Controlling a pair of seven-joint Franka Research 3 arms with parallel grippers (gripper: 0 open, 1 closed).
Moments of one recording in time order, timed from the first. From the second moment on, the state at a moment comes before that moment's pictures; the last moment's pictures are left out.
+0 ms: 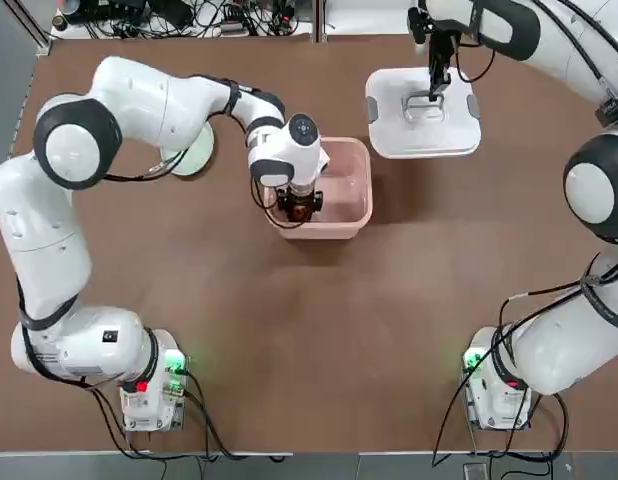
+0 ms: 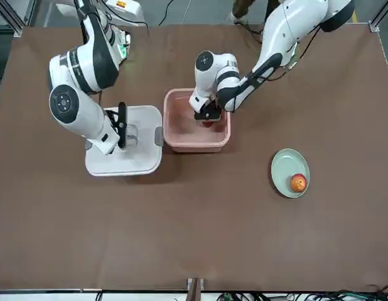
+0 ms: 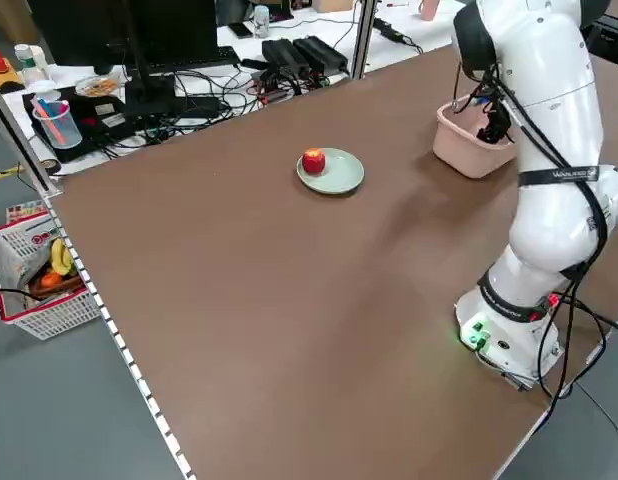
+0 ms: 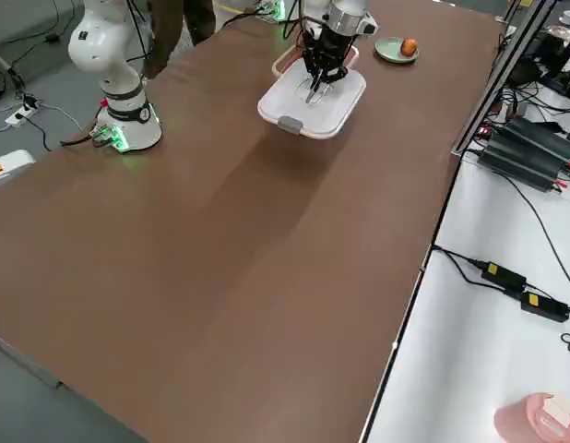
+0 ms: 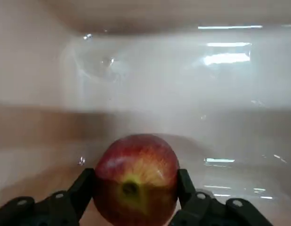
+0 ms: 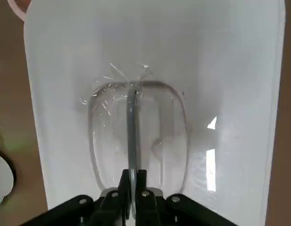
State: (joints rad) left arm 0.00 0.72 -1.01 -2.00 0.82 2.19 -1.46; right arm 0.44 0.24 -0.11 -1.69 0.06 1.71 -1.28
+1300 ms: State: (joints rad) left arm 0.59 0.71 -1.49 -1.76 0.67 1.62 -1.07; right arm 0.45 0.24 -0.11 -1.69 0.05 1.71 -1.28
